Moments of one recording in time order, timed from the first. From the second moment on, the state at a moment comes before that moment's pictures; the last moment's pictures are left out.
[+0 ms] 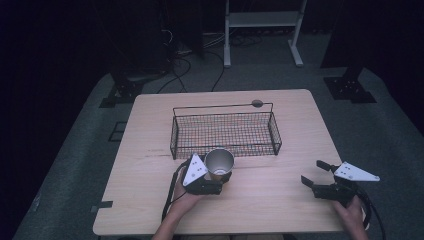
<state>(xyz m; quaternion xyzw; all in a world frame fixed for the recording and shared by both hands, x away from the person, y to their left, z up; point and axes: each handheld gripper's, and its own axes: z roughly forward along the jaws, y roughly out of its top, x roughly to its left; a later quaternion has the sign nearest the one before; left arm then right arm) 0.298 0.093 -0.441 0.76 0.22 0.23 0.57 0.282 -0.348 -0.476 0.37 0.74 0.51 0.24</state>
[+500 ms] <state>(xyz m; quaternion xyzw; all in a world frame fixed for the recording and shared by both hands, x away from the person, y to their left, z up) 0.311 0.094 -0.425 0.76 0.21 0.22 0.57 0.282 -0.348 -0.476 0.37 0.74 0.51 0.24</state>
